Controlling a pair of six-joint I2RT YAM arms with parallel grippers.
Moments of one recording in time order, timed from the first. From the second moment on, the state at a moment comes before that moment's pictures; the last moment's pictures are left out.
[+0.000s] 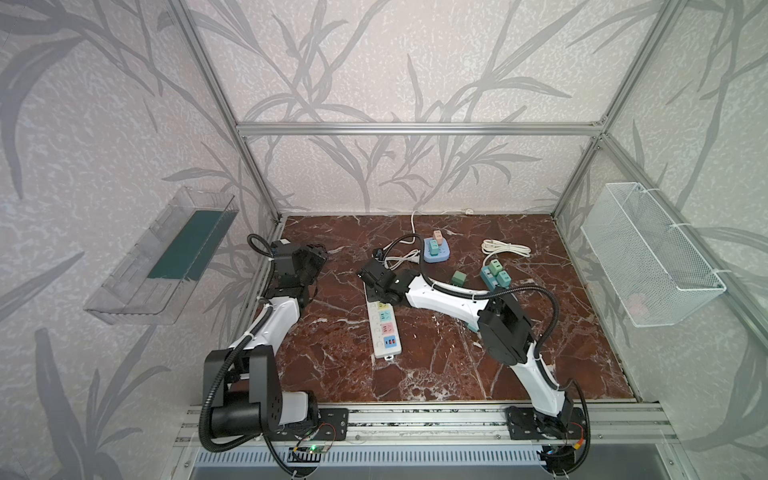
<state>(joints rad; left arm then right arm) 0.11 1.35 0.77 0.16 0.16 -1.01 0.98 2.26 1.89 -0.58 0.36 0.66</state>
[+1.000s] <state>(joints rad) 0.11 1.35 0.77 0.16 0.17 -1.02 0.98 2.34 2.00 -0.68 0.35 0.69</state>
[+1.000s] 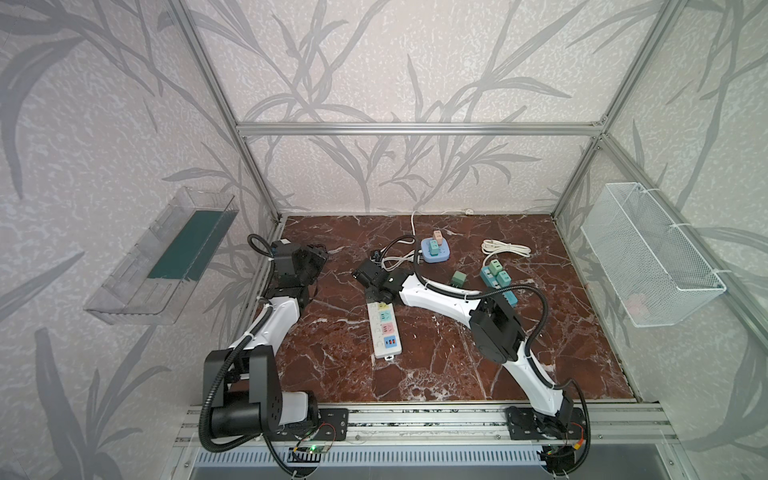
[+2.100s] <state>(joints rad) 0.11 1.35 0.78 0.19 0.17 -0.99 0.90 2.19 1.95 -0.71 0.19 0.52</state>
